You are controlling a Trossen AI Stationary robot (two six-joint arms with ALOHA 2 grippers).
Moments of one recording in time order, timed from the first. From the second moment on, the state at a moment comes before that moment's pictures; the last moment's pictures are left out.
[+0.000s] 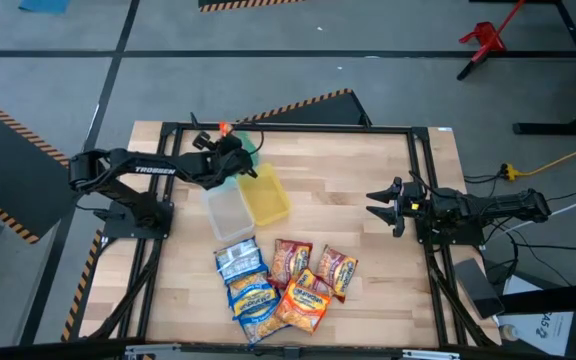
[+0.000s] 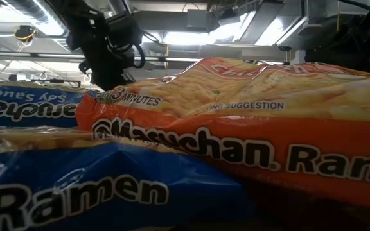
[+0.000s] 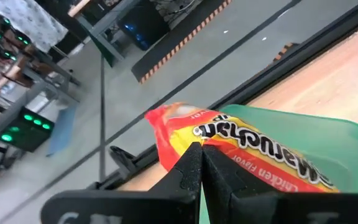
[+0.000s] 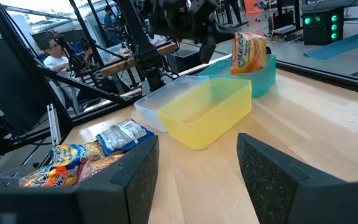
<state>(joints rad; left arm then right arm) 0.31 1.40 0.76 -0.30 -1.01 -0.31 0.10 0.10 0.02 0.02 0.23 0.33</state>
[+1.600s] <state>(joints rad) -0.29 1.43 0.99 -0.03 -0.08 -0.25 0.10 0.22 0.02 0.00 0.09 0.33</state>
